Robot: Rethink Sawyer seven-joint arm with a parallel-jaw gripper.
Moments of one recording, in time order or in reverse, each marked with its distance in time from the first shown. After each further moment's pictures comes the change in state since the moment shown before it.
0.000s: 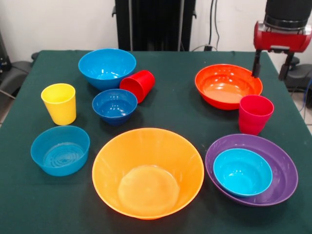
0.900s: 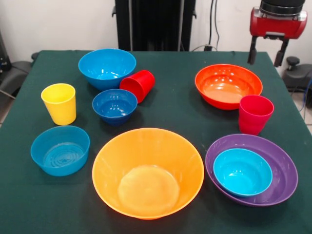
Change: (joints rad) arm -0.003 -0.055 -0.001 0.101 0.008 0.007 0.001
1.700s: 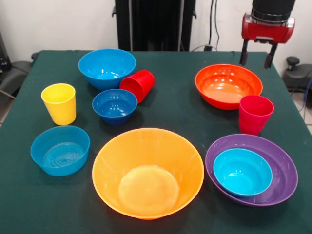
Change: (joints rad) arm 0.005 0.032 0.001 0.055 0.003 -0.069 0.002
